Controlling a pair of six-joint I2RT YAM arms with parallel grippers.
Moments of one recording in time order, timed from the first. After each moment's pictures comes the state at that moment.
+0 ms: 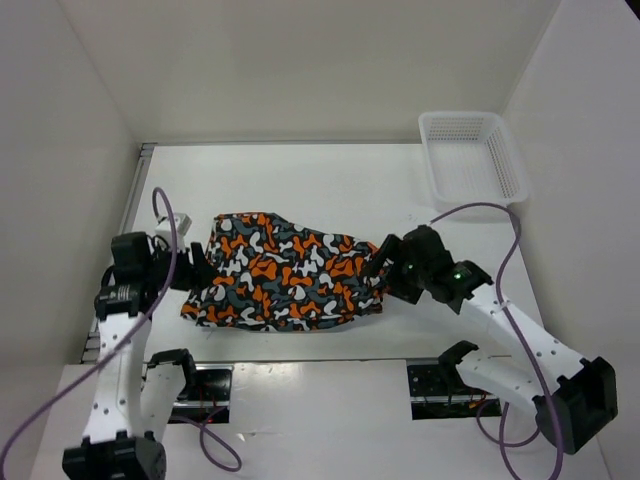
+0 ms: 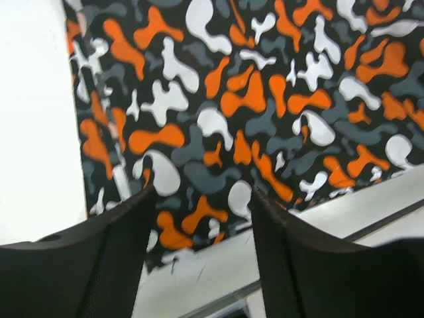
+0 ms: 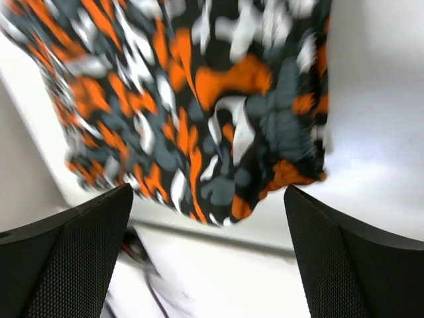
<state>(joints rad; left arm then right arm) 0.21 0.69 0.71 -0.76 0.53 0.07 0.55 0.95 0.70 -0.62 -0.05 1.04</state>
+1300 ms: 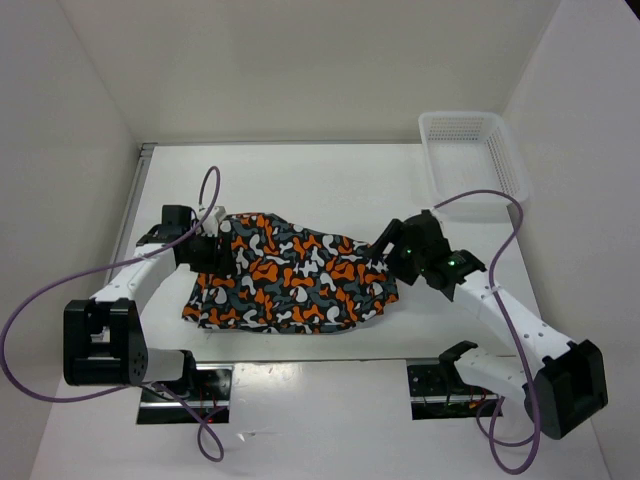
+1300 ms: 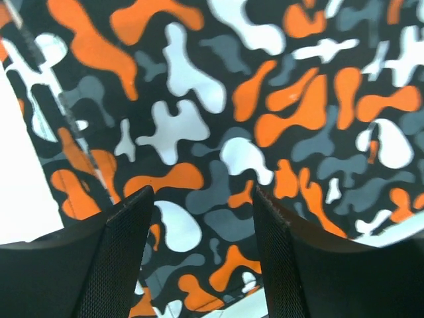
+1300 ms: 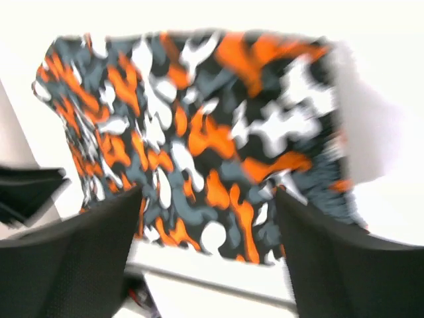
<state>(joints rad) 0.03 1.32 0.78 -0.51 0.42 0.07 0.51 1.08 0.75 -0.48 0.02 1.01</state>
